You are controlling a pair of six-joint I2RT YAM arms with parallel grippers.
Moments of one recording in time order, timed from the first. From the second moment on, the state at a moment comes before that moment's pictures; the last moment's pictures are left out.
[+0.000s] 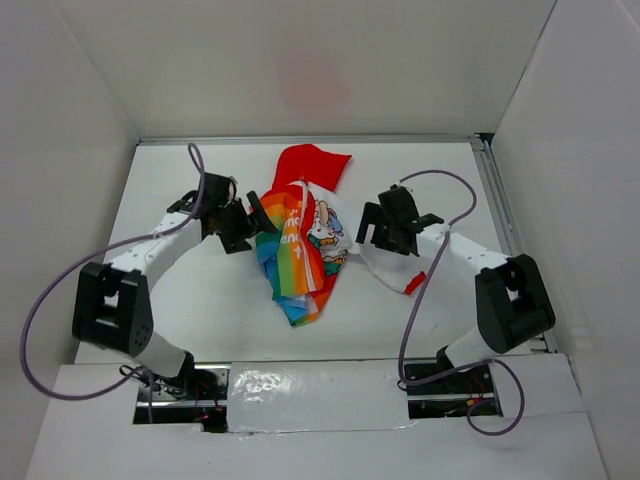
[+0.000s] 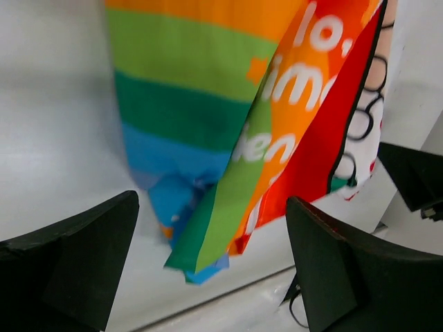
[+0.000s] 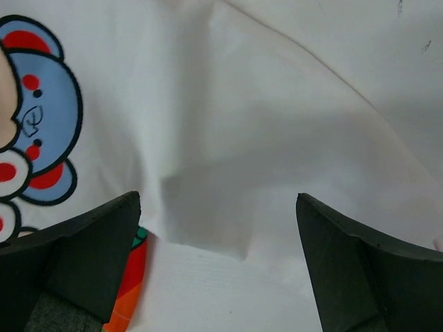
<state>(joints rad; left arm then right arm) -0.22 1.47 1.05 -0.54 0.30 -0.74 0.40 1.50 0.94 -0.33 0.10 0.60</state>
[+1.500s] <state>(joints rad) 0.00 1.66 1.33 -0.59 0.43 -0.40 0.21 1.21 0.95 -0.34 0.02 0.54</state>
